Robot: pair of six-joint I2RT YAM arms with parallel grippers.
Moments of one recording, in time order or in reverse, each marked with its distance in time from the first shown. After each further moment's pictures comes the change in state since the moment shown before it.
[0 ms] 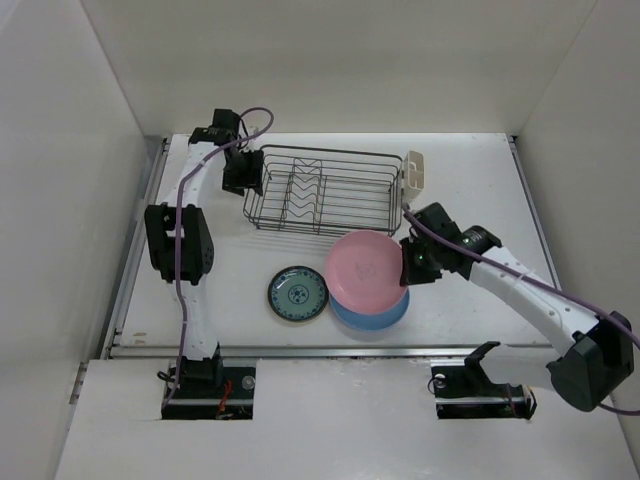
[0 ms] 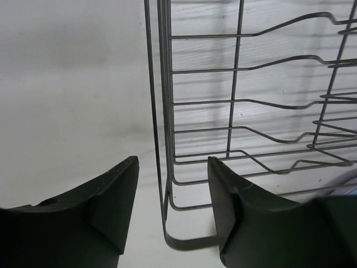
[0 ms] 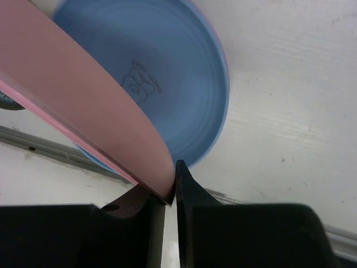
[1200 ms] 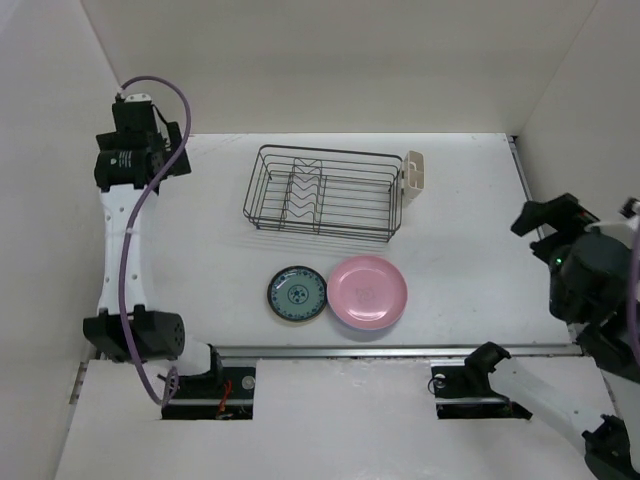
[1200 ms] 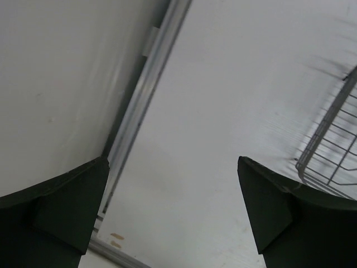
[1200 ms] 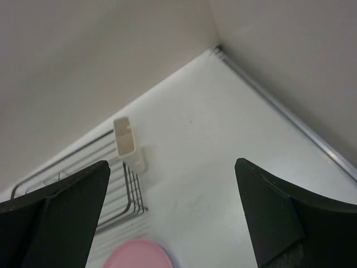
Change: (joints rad) left arm 0.190 -0.605 -0.140 0.003 -0.475 -0.031; right arm 0.001 -0.526 0.375 -0.081 0.978 0.156
